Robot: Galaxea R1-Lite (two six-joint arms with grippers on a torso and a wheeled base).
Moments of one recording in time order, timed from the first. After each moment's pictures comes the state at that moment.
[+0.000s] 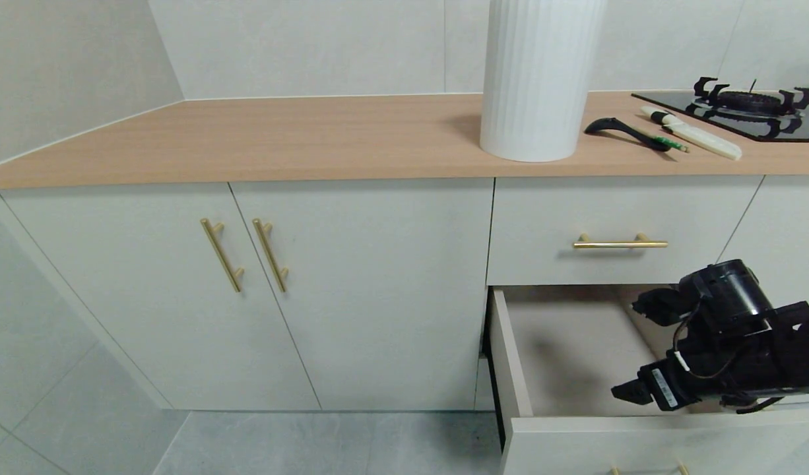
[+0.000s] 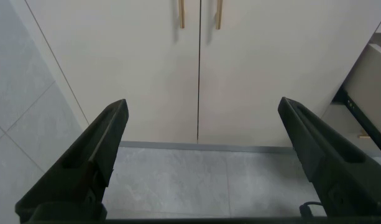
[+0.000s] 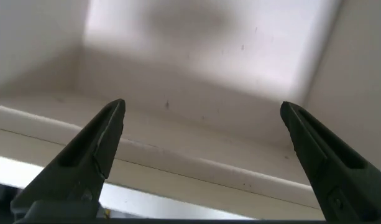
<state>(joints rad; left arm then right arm) 0.00 0.00 0.00 0.00 0.05 -0.01 0.25 1.72 -0.73 -0.01 -0.06 -0.07</state>
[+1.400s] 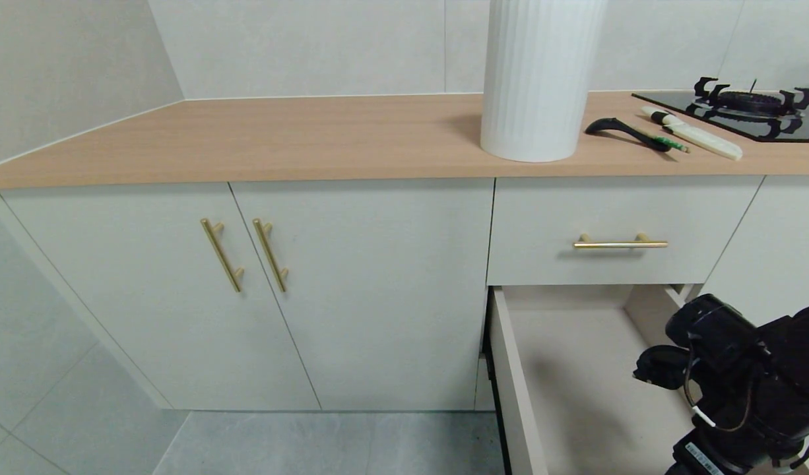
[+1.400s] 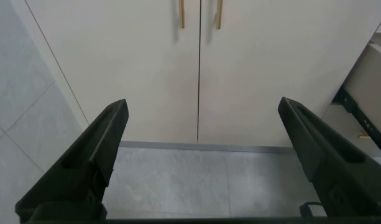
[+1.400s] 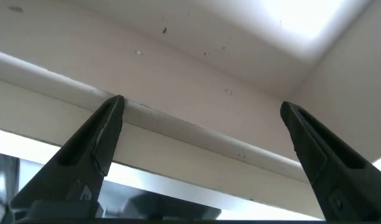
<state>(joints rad) 0.00 0.00 0.00 0.00 0.05 -0.01 0.33 1.70 -0.79 0.50 -0.07 -0.14</state>
